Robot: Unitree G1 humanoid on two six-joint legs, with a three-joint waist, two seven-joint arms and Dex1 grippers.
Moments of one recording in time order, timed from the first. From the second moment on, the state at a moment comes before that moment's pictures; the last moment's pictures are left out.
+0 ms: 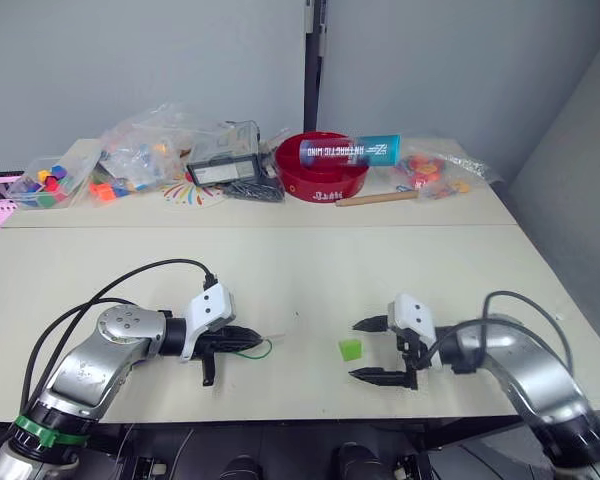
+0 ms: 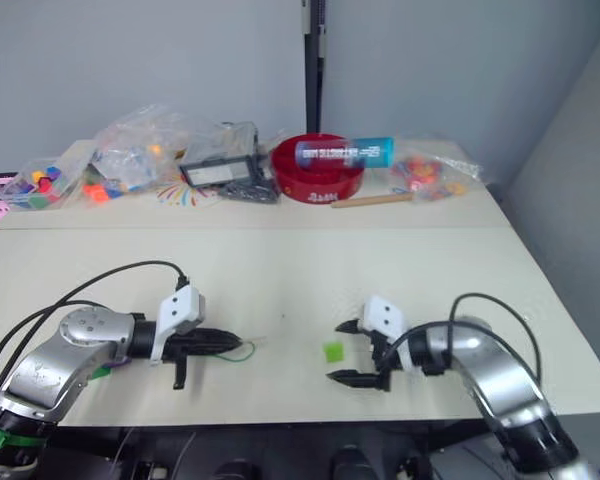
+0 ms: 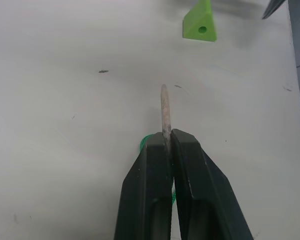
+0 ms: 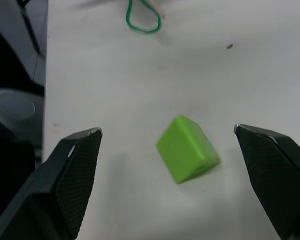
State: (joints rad) left arm -0.26 0.80 -0.11 -0.28 -0.36 0.53 -1.11; right arm -0.34 -0.72 0.22 -0.11 0.26 0.35 1.20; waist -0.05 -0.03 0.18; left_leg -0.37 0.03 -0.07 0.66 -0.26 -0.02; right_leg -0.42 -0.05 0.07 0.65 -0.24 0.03
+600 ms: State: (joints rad) left arm -0.22 0.82 -0.10 -0.32 -0.36 0.54 -1.10; right arm -0.44 -0.63 0.27 0.20 0.19 0.06 1.31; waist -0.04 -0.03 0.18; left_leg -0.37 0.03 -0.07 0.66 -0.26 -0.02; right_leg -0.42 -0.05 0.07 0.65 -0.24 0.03
